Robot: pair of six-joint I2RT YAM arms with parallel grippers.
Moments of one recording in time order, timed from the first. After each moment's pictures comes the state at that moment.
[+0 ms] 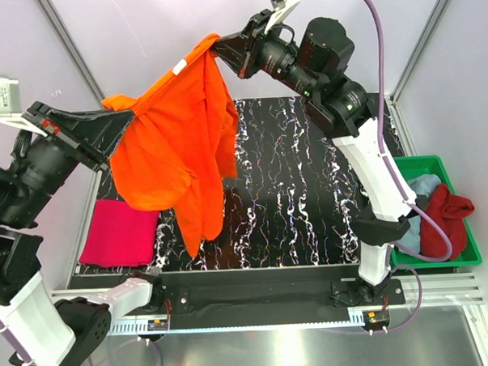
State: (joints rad) left arm -0.27 1.10 2.28 -0.97 0.35 -0.42; right arm 0.74 1.87 2.61 -0.48 -0.16 0.29
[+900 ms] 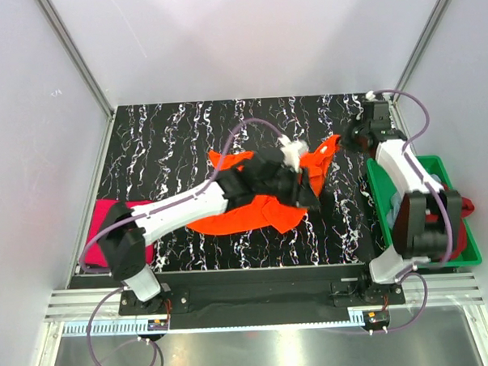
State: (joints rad) left arm -0.98 1.64 1.36 -0.19 0.33 -0.70; right arm 0.01 1.55 1.21 -0.37 -0.16 0.45
